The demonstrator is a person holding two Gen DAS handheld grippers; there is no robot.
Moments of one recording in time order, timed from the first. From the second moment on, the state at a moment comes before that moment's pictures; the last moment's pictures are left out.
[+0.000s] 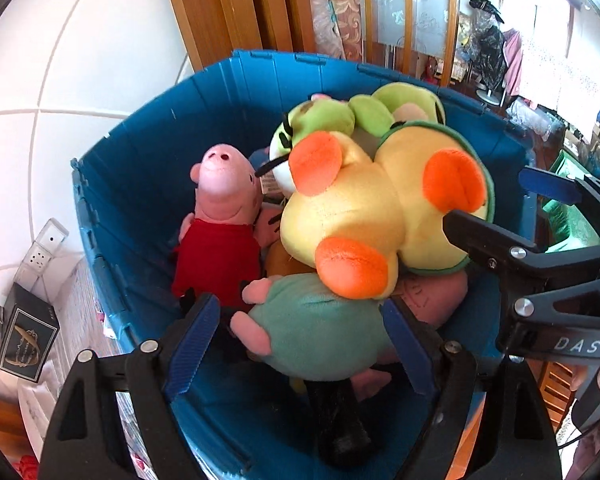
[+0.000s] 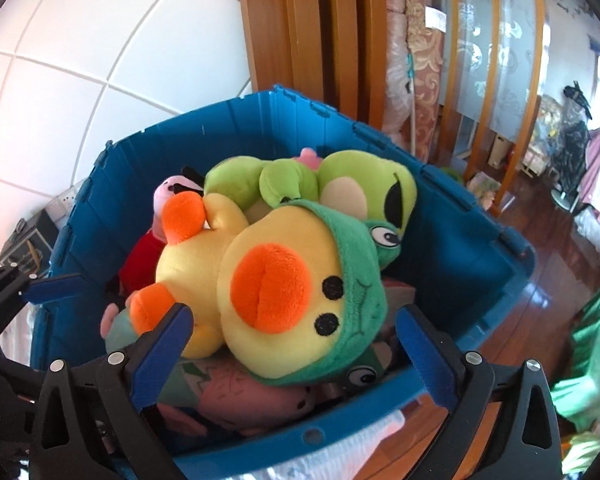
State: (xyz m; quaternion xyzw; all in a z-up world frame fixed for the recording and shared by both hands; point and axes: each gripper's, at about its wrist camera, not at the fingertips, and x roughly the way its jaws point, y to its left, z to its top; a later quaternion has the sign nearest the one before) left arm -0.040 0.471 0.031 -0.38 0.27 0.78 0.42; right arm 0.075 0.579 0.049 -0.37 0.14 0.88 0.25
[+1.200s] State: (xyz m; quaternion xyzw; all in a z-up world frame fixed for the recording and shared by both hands) left arm -0.057 0.145 -0.024 -0.33 0.08 0.89 0.30; right arm 0.090 0.343 0.078 -0.25 0.07 0.94 0.20
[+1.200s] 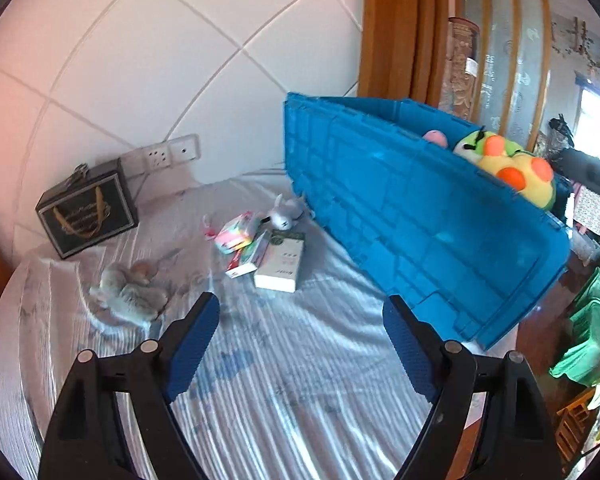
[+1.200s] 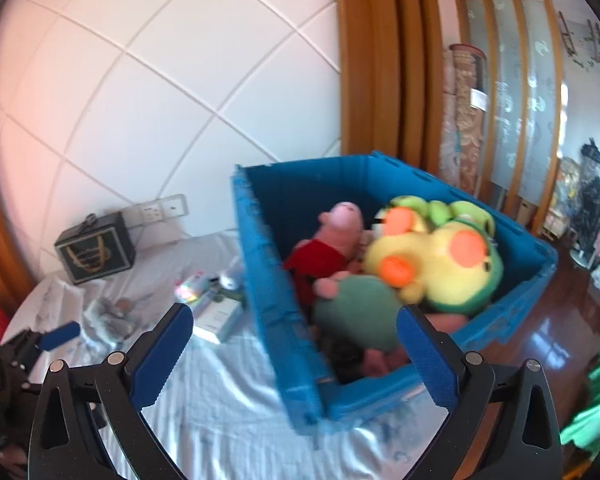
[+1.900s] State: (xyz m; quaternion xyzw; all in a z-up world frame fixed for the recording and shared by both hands) left arm -0.127 0.004 -0.199 -0.51 -0.01 0.86 0.07; right arm -0.036 0.225 -0.060 -0.36 0.03 0.93 0.01
